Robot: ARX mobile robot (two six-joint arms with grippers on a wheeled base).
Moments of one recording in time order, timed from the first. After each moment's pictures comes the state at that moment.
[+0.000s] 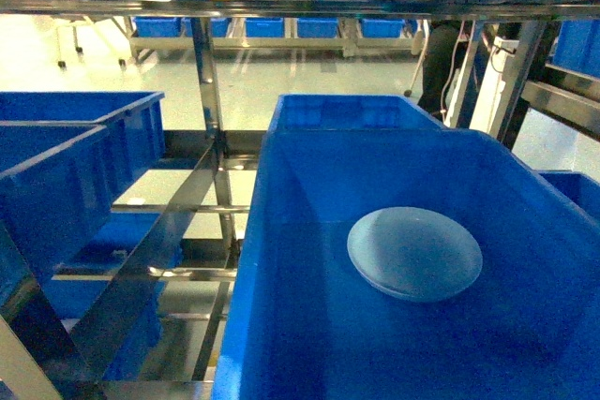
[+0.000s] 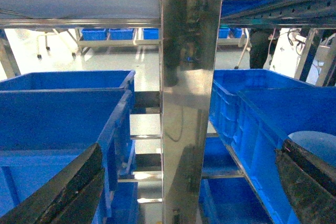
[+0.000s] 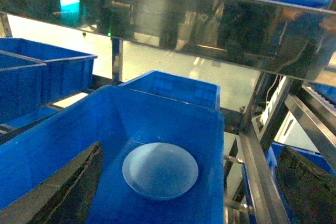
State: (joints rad) left arm 0.00 0.01 0.01 -0.01 0.00 0.00; right arm -0.05 0.60 0.14 0.44 -0.34 -0.12
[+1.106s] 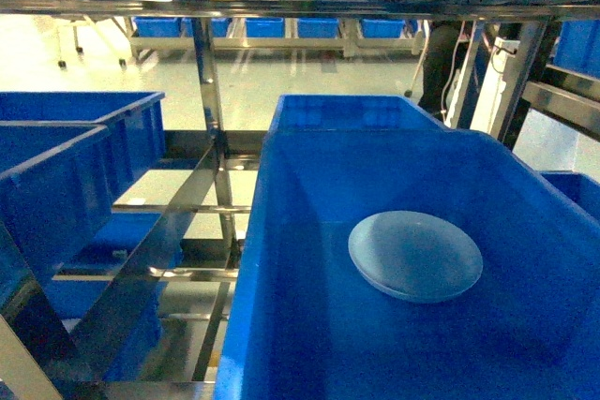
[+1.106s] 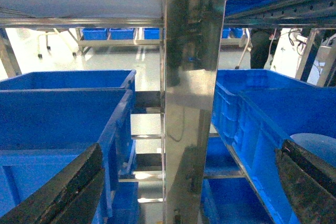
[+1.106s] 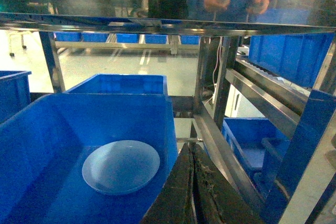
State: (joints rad) left arm 0.00 0.01 0.01 -0.01 0.00 0.00; right arm 0.00 0.24 0.01 0.25 0.00 -0.01
